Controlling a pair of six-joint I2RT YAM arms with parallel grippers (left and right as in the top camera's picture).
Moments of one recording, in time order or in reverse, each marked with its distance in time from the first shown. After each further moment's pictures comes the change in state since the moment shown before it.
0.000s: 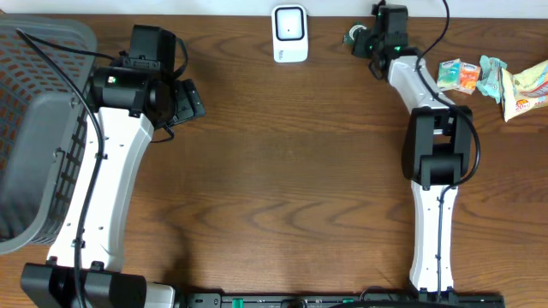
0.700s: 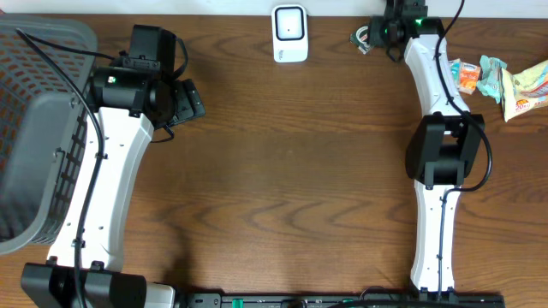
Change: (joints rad) left arm 0.000 0.000 0.000 0.000 0.000 0.000; right arm -0.021 0.001 0.293 -0.330 0.010 -0.135
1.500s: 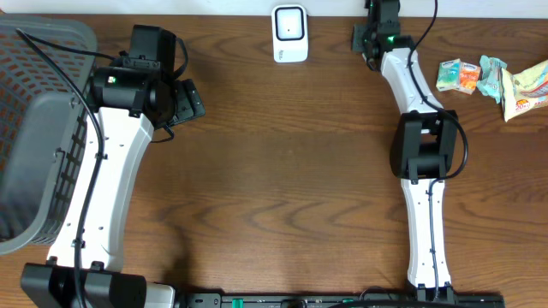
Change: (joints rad) left arm 0.000 0.000 0.000 0.000 0.000 0.000; right arm 0.043 0.167 0.035 0.136 0.158 0.010
